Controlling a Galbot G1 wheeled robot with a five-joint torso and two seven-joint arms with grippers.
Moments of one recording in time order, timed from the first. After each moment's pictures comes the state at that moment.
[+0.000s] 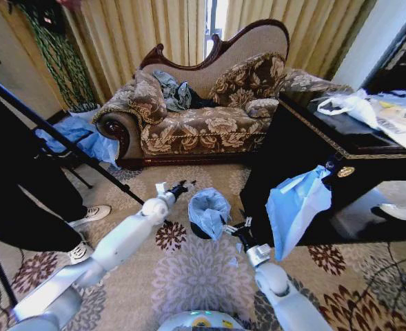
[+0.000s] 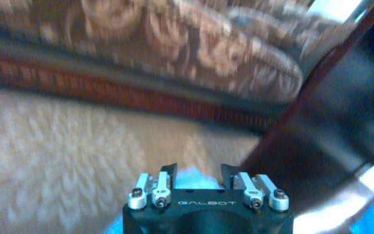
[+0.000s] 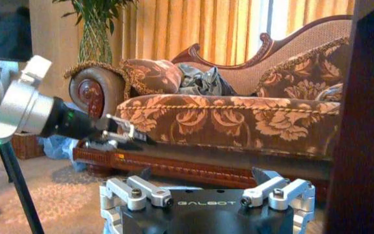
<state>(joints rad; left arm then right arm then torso) 0.48 -1.09 0.30 -1.37 -1.18 0.22 -0.15 -1.29 1.12 0.24 1.75 0.28 0.25 -0.02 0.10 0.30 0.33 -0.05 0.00</state>
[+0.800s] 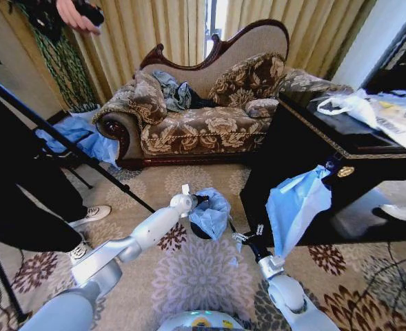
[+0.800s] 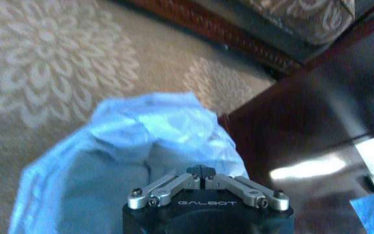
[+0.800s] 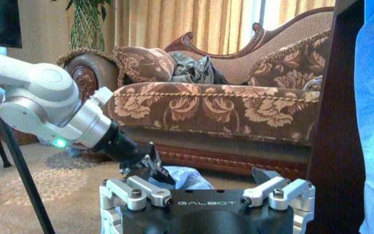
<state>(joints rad) 0.31 -1.32 0.39 -0.98 -1.42 0.44 -0.16 -1.40 1.09 0.27 1.79 0.27 0.26 0.01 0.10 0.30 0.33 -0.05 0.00</state>
